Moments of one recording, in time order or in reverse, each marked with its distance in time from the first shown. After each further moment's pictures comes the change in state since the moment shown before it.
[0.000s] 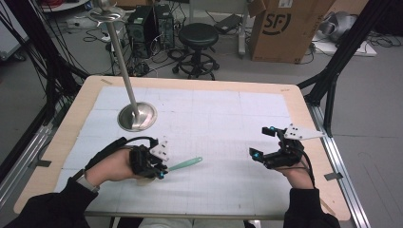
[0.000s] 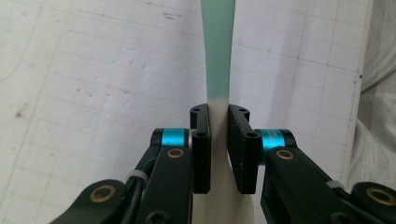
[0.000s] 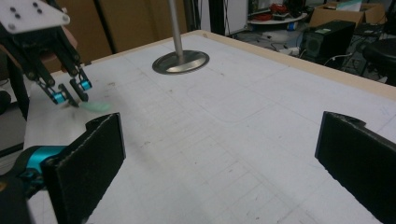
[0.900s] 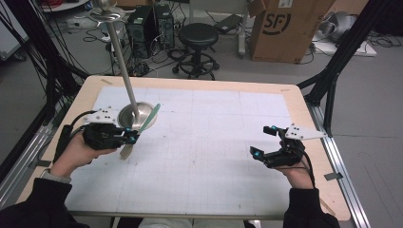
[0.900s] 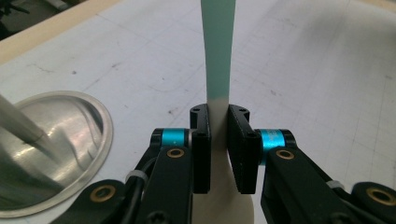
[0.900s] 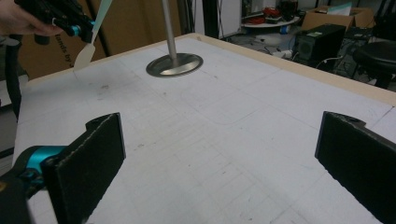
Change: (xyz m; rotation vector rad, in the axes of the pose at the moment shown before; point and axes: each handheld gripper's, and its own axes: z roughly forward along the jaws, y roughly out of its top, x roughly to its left) left arm 0.060 -0.076 -0.075 -0.459 0.181 -0.305; right arm -0.001 0.000 -0.002 -0.013 -0.024 0.000
